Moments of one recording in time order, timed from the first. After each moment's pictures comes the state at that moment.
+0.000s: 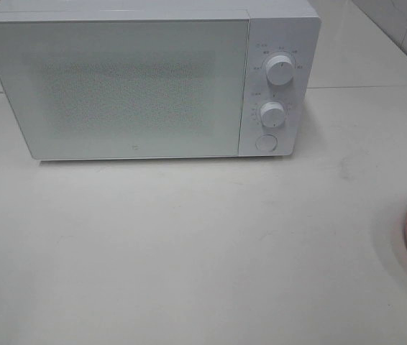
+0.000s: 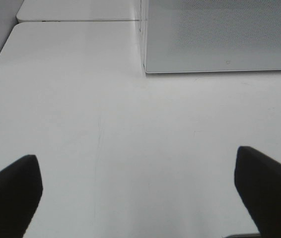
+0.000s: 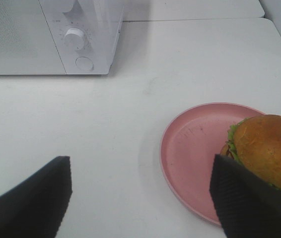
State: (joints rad) left arm 0.04 -0.01 -0.51 -0.11 1.07 0.08; right arm 0.08 0.00 -0.50 0.00 1.00 0.07
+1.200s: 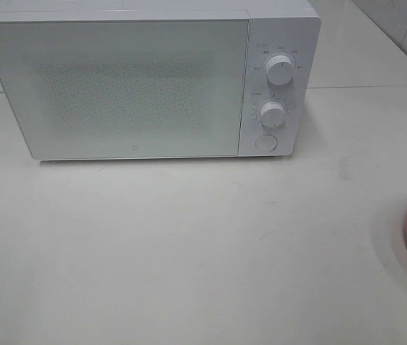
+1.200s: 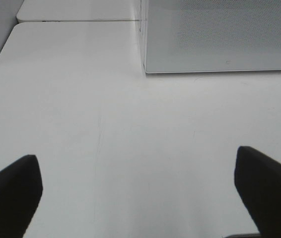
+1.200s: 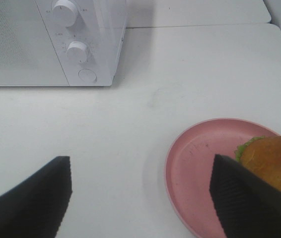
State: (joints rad) left arm 0.04 -0.01 -0.51 -0.11 1.07 0.08; right arm 0.08 0.17 -0.53 0.01 0.86 0.08
